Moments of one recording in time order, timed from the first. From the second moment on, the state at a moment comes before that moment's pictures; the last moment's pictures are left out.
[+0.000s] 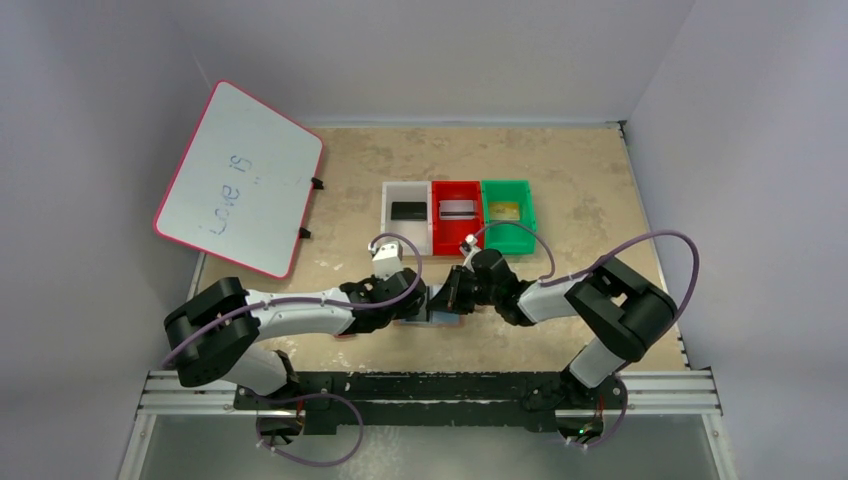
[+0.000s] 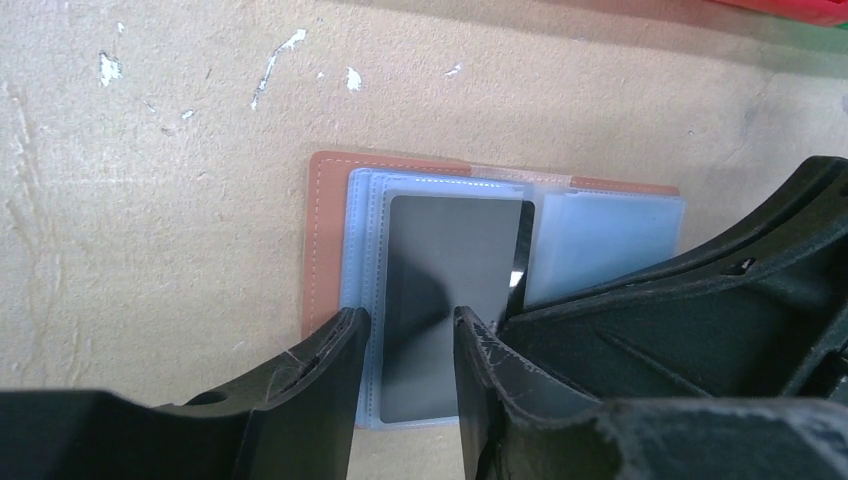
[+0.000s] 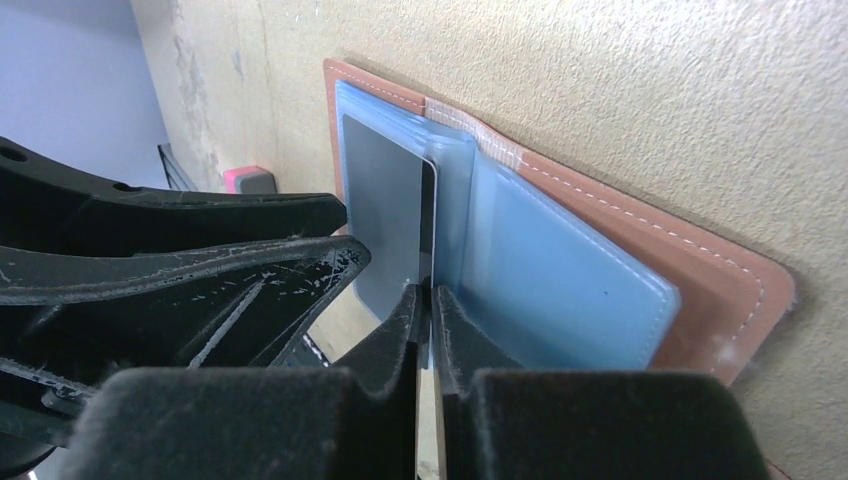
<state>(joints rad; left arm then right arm) -1.05 1.44 0.66 -0.17 -0.47 -1.08 0.75 1.61 0.45 0.51 -0.32 1.00</state>
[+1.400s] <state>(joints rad) -1.06 1.48 0.69 -0.13 -0.45 -1.08 0.75 1.57 0.43 0.44 -0.28 1.04</state>
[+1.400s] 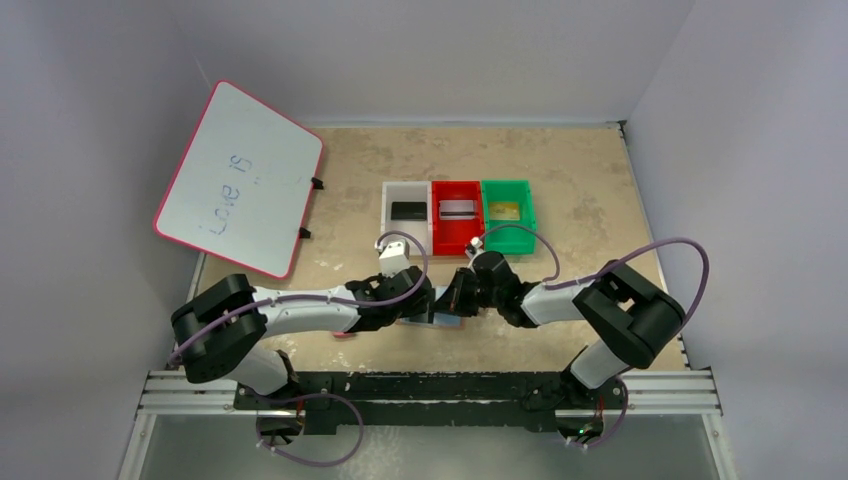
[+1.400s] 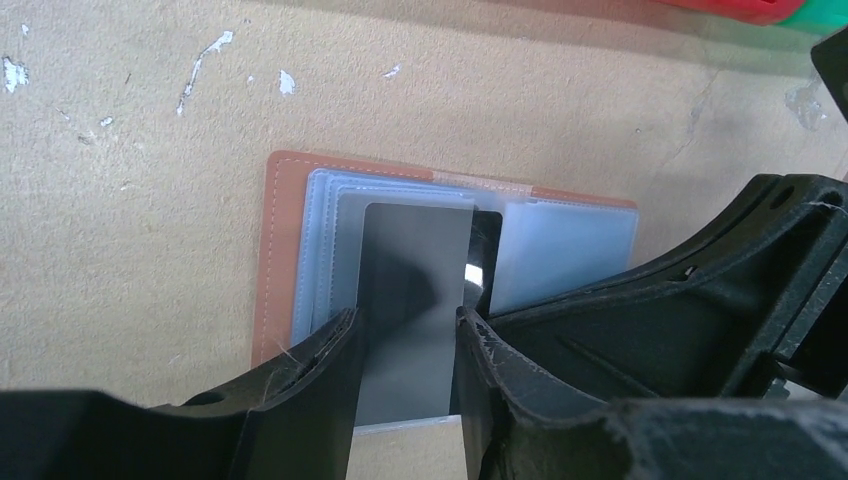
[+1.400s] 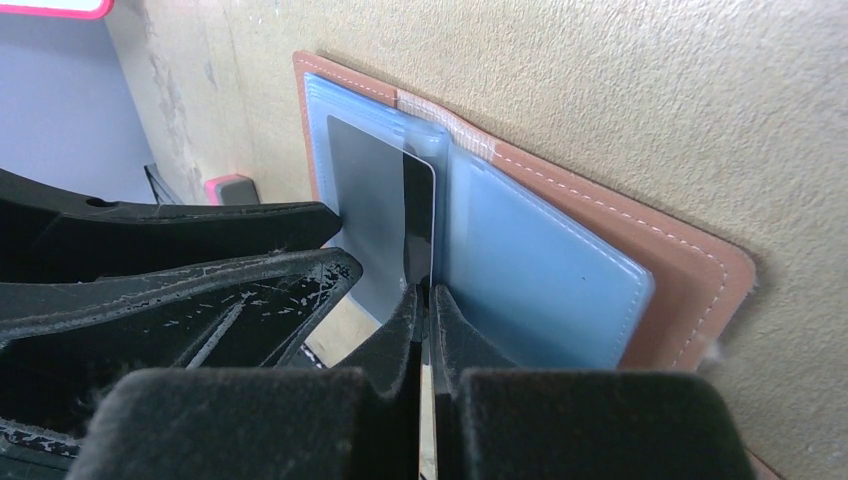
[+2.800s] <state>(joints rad) -1.06 1.46 0.67 -0.14 -0.48 -1.11 0.73 1.63 0.34 0.71 -0.26 1.16</state>
